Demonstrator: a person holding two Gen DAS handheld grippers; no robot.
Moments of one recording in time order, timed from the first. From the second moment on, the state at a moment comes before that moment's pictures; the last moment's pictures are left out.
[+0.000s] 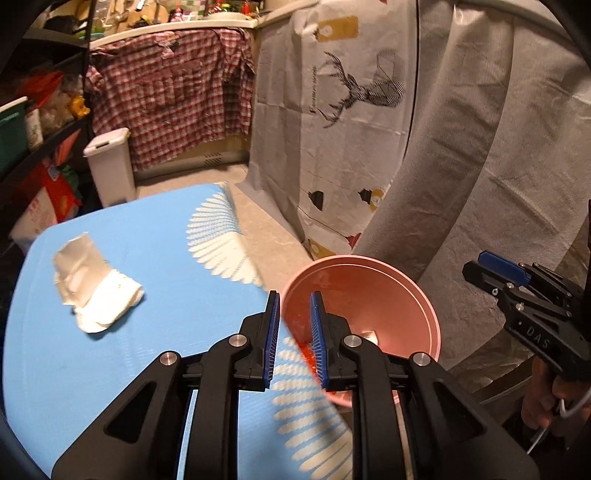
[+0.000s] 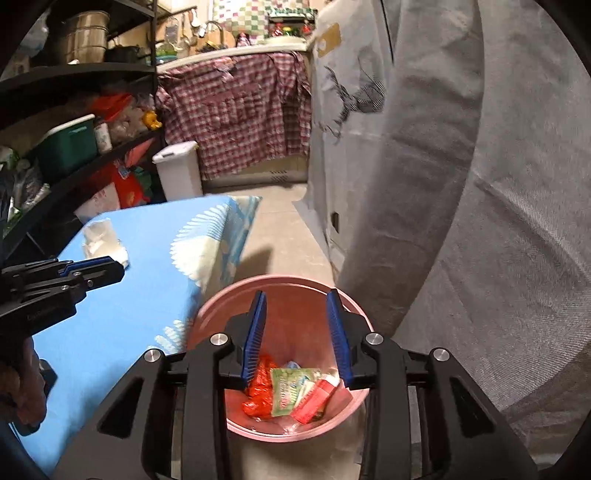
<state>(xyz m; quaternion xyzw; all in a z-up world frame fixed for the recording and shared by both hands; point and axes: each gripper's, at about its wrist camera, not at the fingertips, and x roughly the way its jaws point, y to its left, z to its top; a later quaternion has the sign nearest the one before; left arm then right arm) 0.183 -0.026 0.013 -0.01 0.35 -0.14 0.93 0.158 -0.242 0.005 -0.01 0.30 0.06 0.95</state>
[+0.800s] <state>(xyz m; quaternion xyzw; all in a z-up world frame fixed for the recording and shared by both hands) 0.066 0.145 -0.025 -0.04 0.39 -0.03 0.92 0.095 -0.122 0.038 -0.01 0.25 0.20 0.95</state>
